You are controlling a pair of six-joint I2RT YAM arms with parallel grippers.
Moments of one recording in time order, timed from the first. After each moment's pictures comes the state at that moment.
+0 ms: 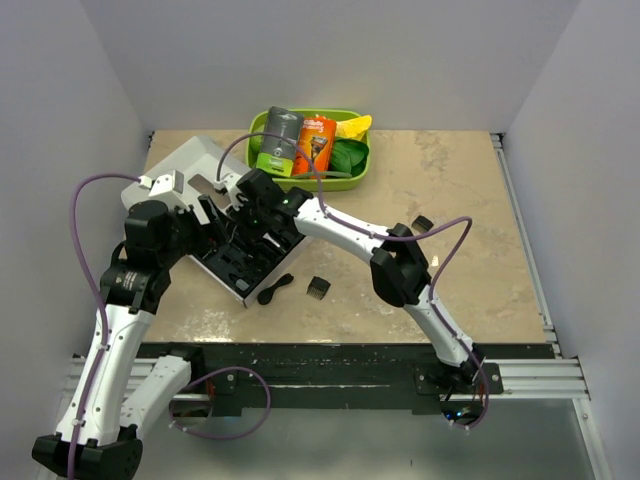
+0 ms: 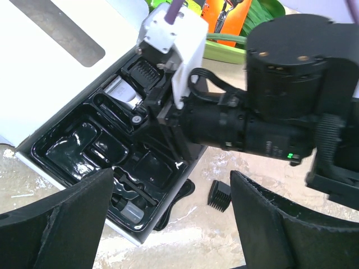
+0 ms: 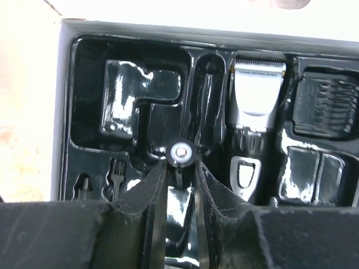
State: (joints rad) left arm -0.15 0.78 0.97 -0.64 0.09 -0.44; right arm 0.94 2.35 2.17 -0.57 -0.13 0.05
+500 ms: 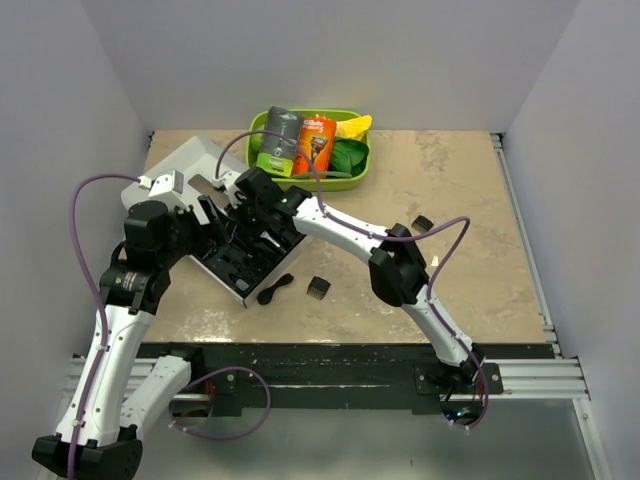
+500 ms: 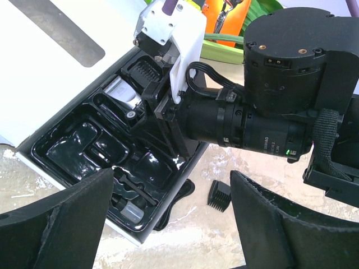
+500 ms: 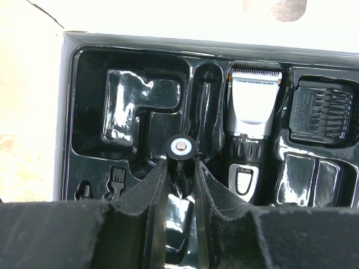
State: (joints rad) left arm -0.15 0.78 0.97 -0.64 0.09 -0.44; right arm 0.94 2.38 2.22 -0.58 -0.12 0.06
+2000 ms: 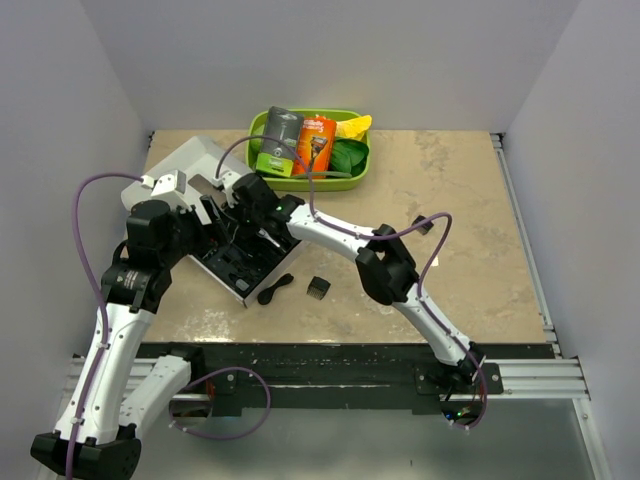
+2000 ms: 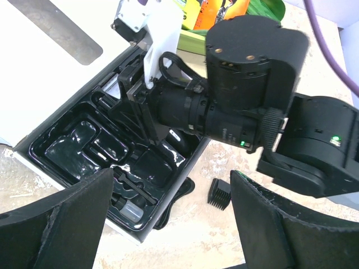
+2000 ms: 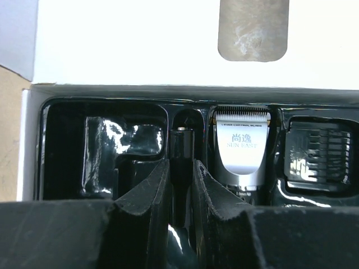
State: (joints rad) left arm -0.17 0.79 0.97 -0.64 0.09 -0.44; right arm 0.94 2.47 2.22 -0.39 -0.07 0.11
